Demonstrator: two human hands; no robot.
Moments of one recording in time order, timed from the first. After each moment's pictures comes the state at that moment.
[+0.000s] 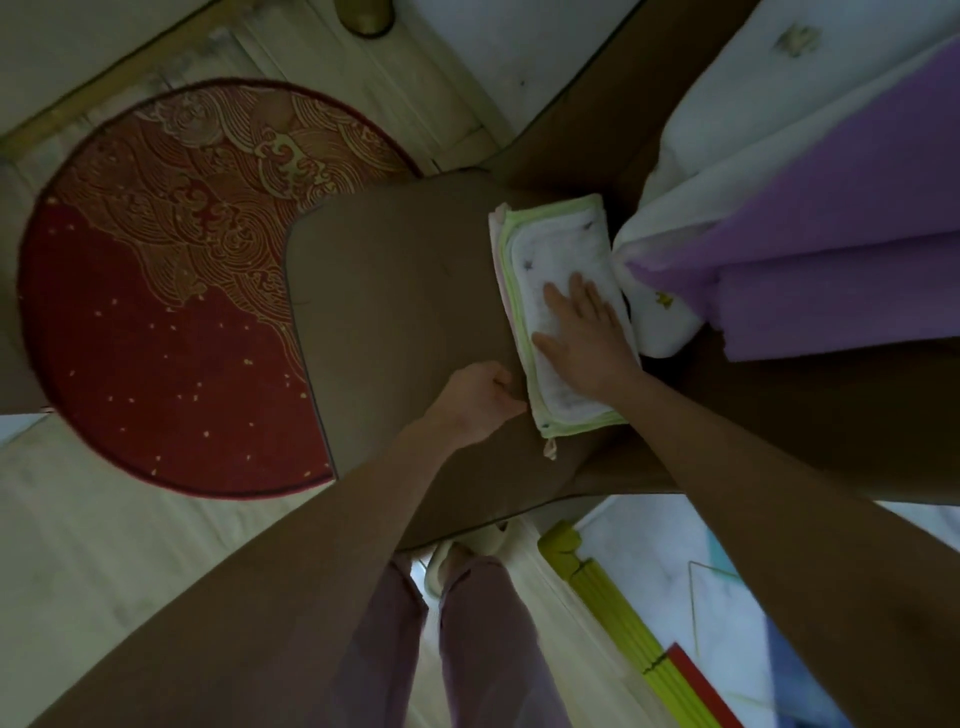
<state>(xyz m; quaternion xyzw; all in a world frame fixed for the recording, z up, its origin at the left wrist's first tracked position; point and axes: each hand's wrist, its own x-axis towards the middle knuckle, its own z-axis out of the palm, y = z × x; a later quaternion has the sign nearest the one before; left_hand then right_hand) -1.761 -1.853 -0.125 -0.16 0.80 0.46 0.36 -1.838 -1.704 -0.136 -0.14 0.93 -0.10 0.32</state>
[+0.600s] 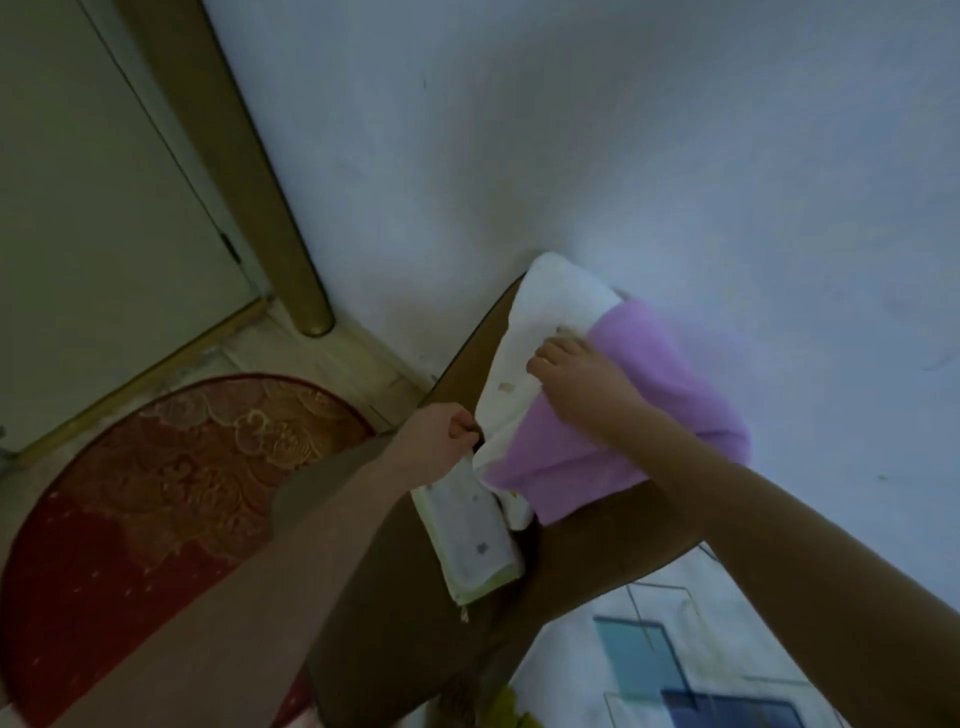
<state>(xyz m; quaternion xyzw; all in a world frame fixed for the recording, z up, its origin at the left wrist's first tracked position) -1.883 -1.820 0.164 0.03 0.90 0.37 0.23 -1.928 -1.611 0.205 -0.29 0.95 0.06 0.04</state>
